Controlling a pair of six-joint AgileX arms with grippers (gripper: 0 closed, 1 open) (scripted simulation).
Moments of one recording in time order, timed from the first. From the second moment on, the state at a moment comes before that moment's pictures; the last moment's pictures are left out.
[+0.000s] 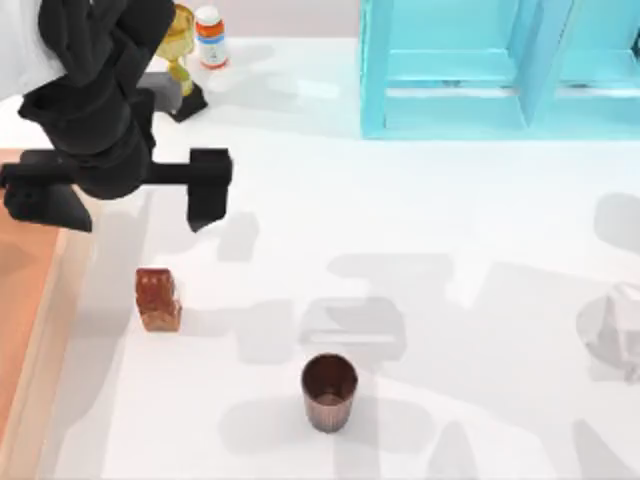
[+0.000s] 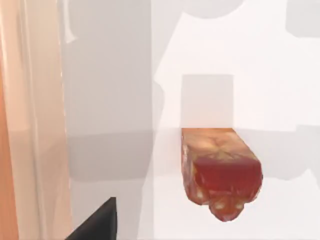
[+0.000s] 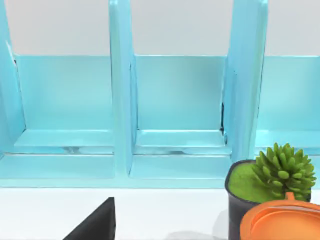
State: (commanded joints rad) left arm -0.37 1.73 1.39 -1.04 -0.05 -0.33; right arm 0.00 0.00 0.00 0.00 0.00 0.00
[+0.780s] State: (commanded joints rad) left arm -0.37 1.71 1.51 -1.18 -0.05 -0.33; right arm 0.00 0.00 0.00 0.00 0.00 0.00
